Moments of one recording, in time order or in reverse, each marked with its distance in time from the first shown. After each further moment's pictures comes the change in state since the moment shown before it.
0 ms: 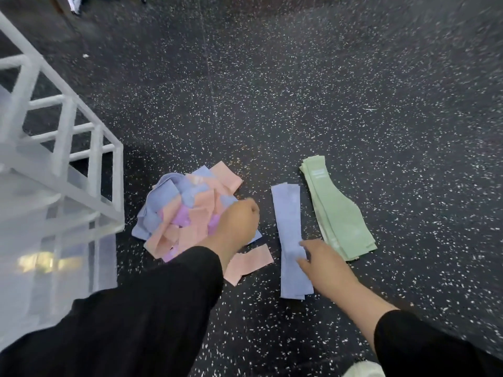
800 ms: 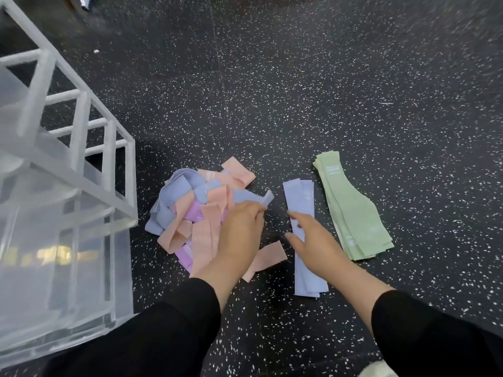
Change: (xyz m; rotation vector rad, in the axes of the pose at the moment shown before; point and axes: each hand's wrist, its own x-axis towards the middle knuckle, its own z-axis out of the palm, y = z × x) left_hand -0.046 -0.018 -0.005 -0.154 0.425 0.257; right_hand 0.008 -0.054 -0.008 0.205 0.082 -0.200
